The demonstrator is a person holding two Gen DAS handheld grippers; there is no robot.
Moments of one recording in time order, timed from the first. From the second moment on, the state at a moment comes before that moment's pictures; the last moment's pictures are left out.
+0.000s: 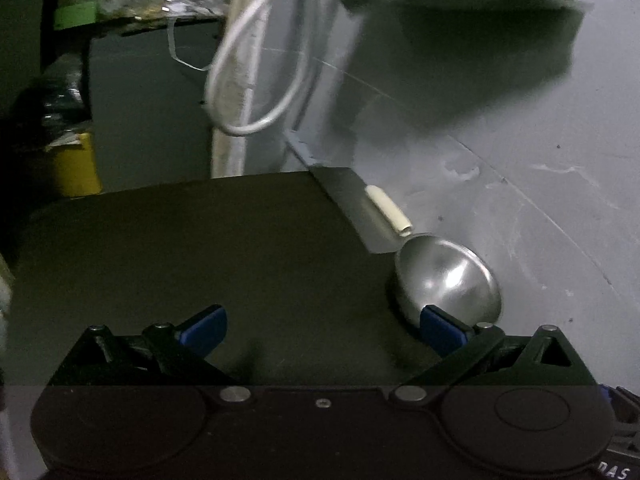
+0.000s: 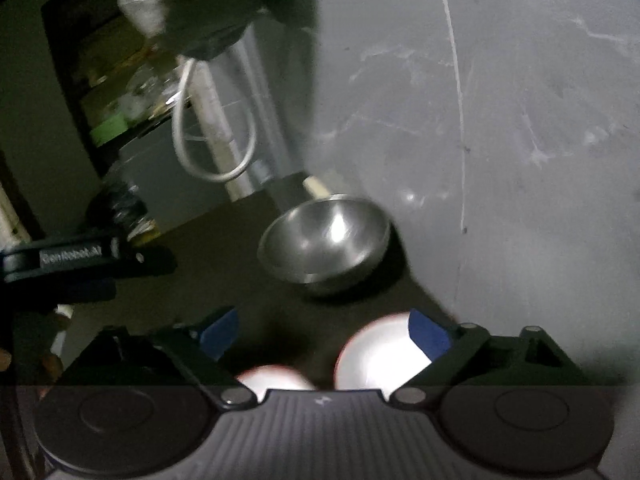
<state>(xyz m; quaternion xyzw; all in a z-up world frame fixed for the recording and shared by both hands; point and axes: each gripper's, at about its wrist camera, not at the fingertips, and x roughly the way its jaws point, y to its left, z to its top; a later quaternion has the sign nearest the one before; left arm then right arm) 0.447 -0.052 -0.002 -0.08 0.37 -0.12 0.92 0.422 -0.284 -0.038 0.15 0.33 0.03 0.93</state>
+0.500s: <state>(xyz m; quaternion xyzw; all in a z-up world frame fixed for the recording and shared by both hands) 0.505 -0.116 -0.026 -0.02 0.39 -0.14 0.91 0.495 -0.288 -0.072 0.15 0.35 -0.02 0.92</state>
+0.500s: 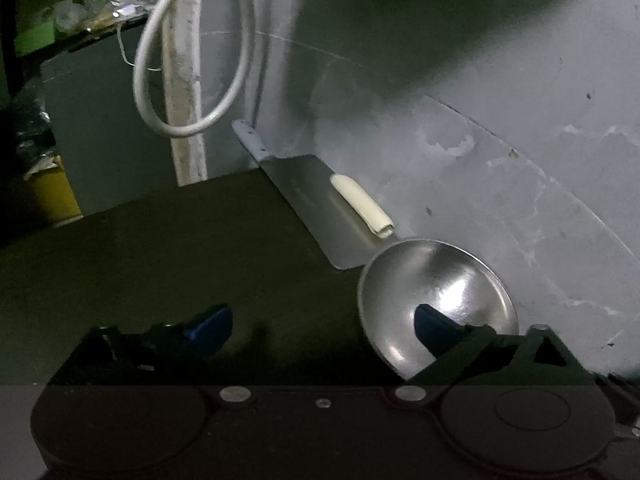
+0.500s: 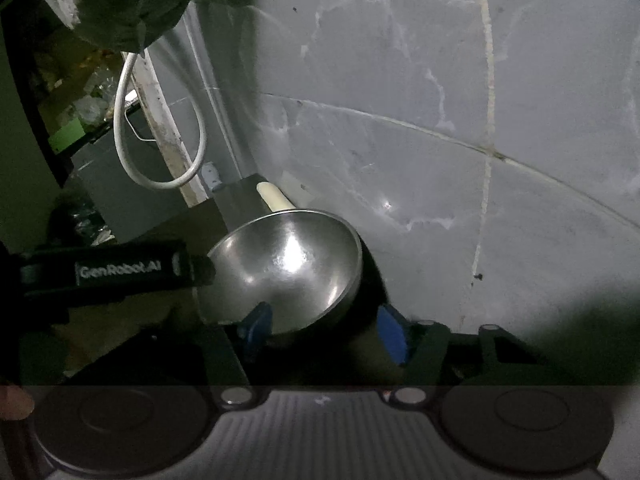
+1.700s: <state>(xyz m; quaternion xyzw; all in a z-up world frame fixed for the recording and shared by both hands) 0.408 -0.071 0.019 -0.09 0.34 -0.20 0.91 0.402 -0.289 -0.008 0.14 0.29 0.07 0.94</state>
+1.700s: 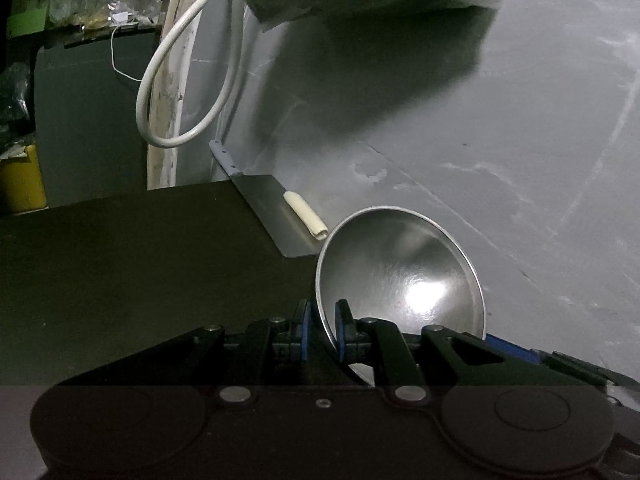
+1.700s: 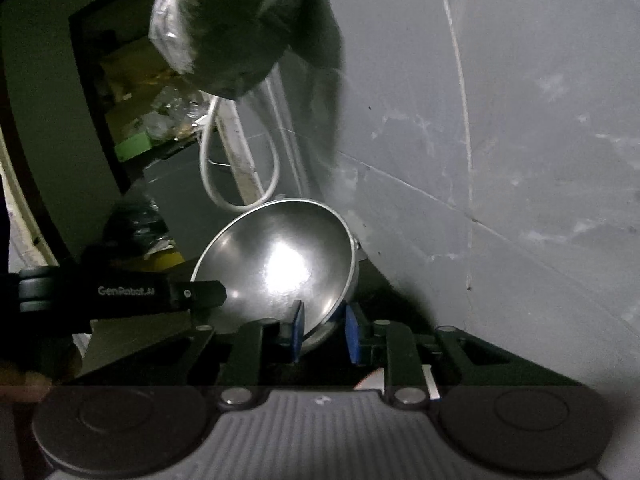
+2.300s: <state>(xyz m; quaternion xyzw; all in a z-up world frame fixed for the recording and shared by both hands) 0.289 -0.065 0.020 -0.09 0.38 -0.25 0.89 0.282 -0.314 0.013 0.12 0.31 0.13 0.93</state>
